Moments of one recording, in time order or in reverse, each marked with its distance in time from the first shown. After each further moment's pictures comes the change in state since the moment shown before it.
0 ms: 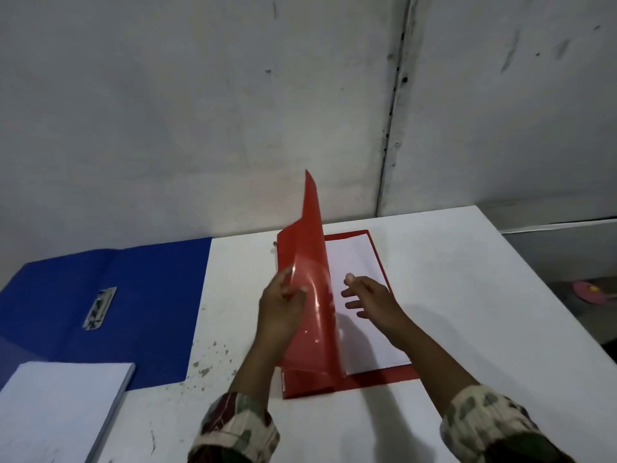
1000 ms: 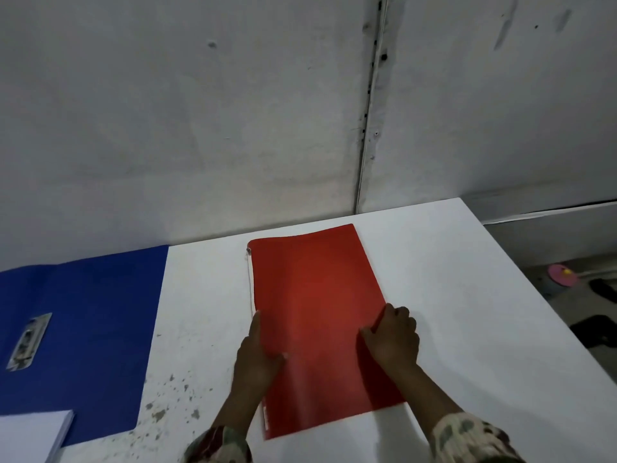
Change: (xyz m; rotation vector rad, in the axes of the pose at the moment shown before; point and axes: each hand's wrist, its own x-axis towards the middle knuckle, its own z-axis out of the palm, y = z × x) left_hand 0.028 -0.071 0.024 0.399 -0.233 -0.094; right_hand 0.038 0.075 -0.032 -0.753 0.404 0.302
